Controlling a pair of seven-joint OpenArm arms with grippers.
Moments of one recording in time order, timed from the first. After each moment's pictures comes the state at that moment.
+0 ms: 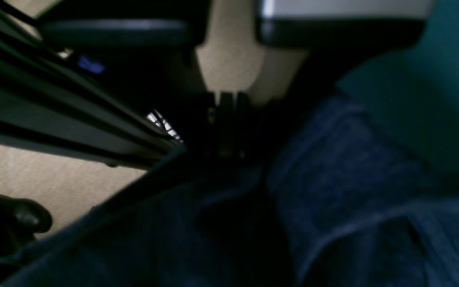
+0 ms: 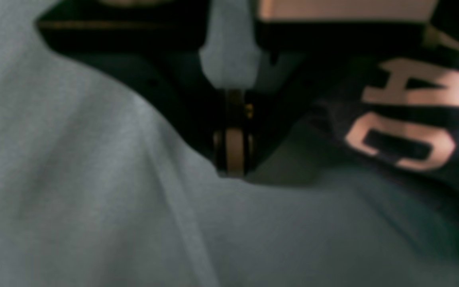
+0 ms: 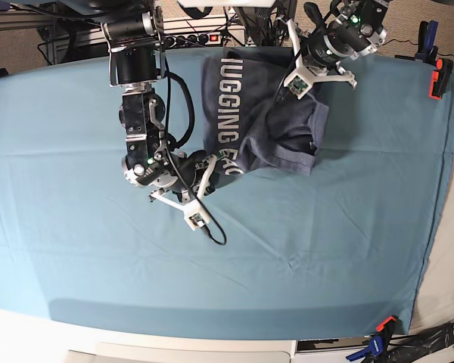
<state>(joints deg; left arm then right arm) 29.3 -18.0 16.1 117.1 -8.1 -17.0 53.6 12.2 1.8 -4.4 79.9 5.9 31.4 -55.3</state>
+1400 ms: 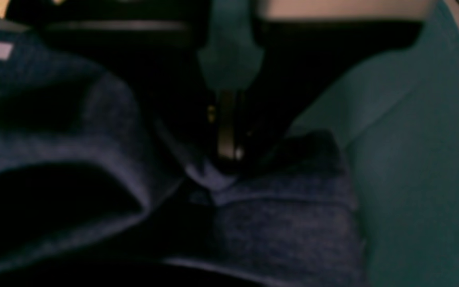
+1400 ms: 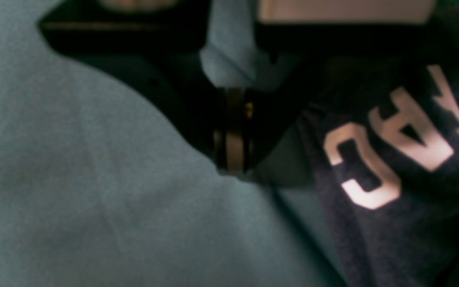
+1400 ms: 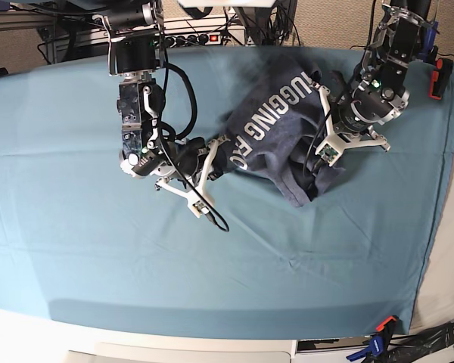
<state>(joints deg) 11.2 -22.6 12.0 109.9 -9.1 -17.0 59.0 8.8 1.9 -4.1 84.2 11.5 34.7 -60.6</state>
